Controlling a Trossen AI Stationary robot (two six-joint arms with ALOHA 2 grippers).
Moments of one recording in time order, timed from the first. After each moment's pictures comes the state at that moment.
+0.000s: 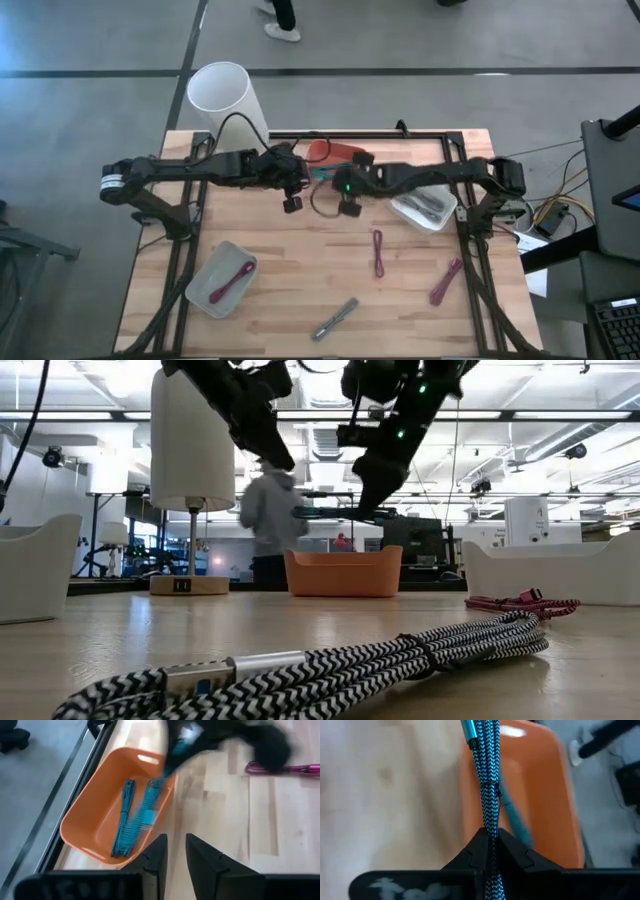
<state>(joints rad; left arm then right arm) 0.18 1.39 1.15 -0.47 -0.16 0.11 -0.13 1.72 1.27 -0.54 0.44 -0.02</state>
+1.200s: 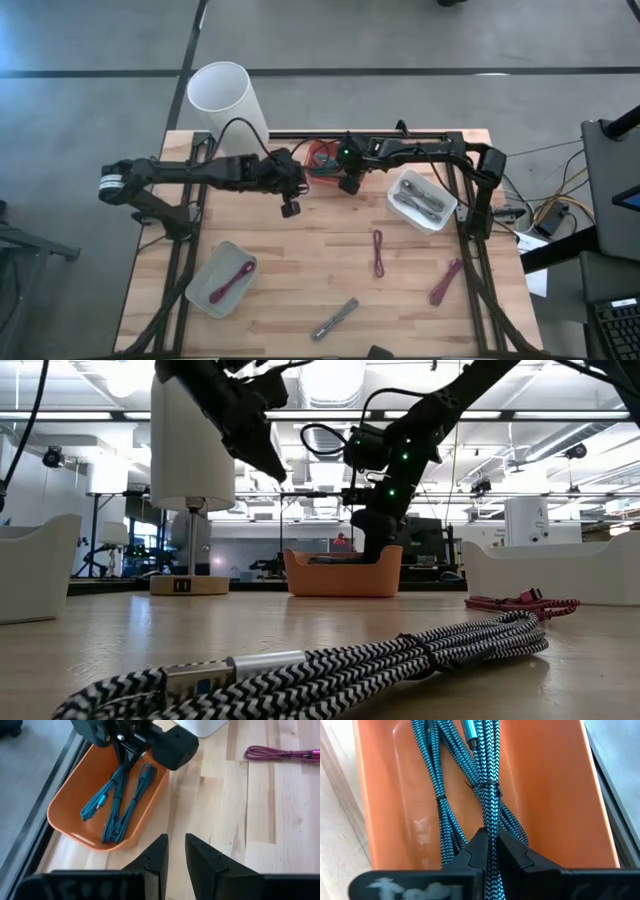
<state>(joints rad) 0.16 1.38 1.10 -0.46 -0.16 0.08 -0.42 1.88 1.25 -0.43 0.18 -0.06</state>
